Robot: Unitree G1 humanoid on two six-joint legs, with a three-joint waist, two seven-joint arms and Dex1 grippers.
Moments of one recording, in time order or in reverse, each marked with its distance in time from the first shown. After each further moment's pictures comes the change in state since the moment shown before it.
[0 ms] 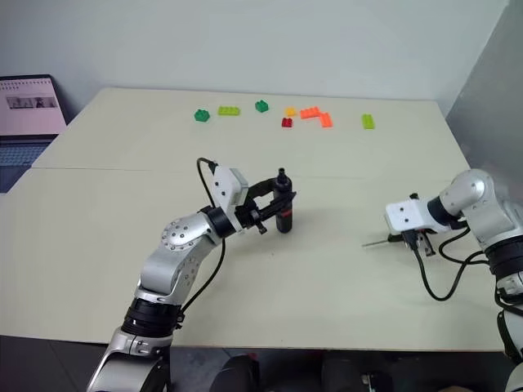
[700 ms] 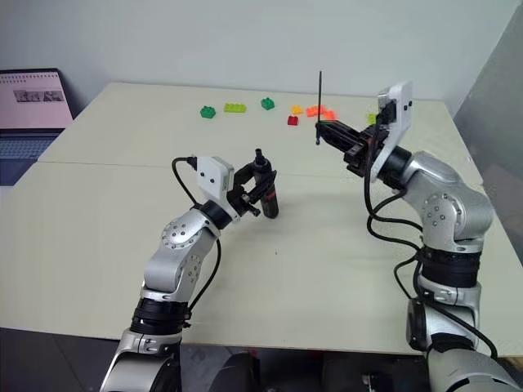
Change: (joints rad) left arm -0.005 -0.085 0.051 0.025 0.035 0.005 0.167; right arm 0.005 0.610 -0.522 -0.556 0.683 0.947 -0.874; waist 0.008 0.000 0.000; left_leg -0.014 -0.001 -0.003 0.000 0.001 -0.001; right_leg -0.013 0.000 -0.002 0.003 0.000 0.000
